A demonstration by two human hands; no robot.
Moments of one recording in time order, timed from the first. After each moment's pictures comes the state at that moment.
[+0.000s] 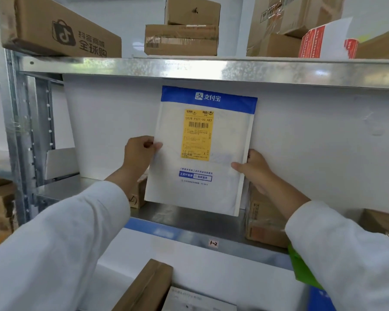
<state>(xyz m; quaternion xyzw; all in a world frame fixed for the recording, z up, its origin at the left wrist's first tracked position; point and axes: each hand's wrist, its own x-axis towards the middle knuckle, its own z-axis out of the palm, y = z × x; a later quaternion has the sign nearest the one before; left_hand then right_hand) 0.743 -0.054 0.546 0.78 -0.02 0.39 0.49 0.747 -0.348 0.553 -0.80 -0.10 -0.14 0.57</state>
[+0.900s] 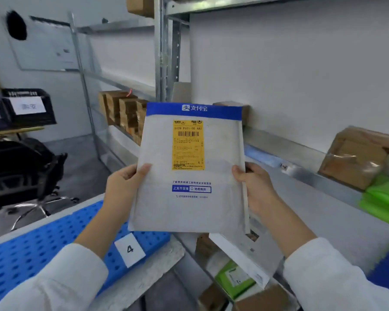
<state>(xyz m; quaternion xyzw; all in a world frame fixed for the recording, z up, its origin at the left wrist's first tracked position) 0.378 -0.075 0.358 0.64 0.29 0.40 0.59 0.580 -0.268 0.377 -0.65 -0.17 0.19 0.72</state>
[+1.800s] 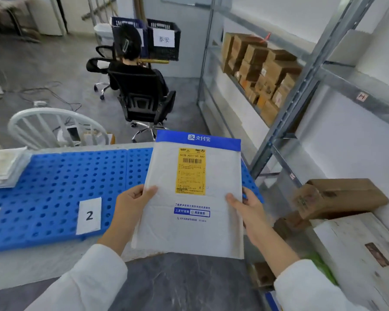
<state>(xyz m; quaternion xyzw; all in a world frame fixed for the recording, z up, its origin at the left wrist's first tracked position) 0.102 -0.034 0.205 0.47 0.56 0.38 0.56 0.359 -0.118 0.207 -0.67 -0.27 0.43 0.54</state>
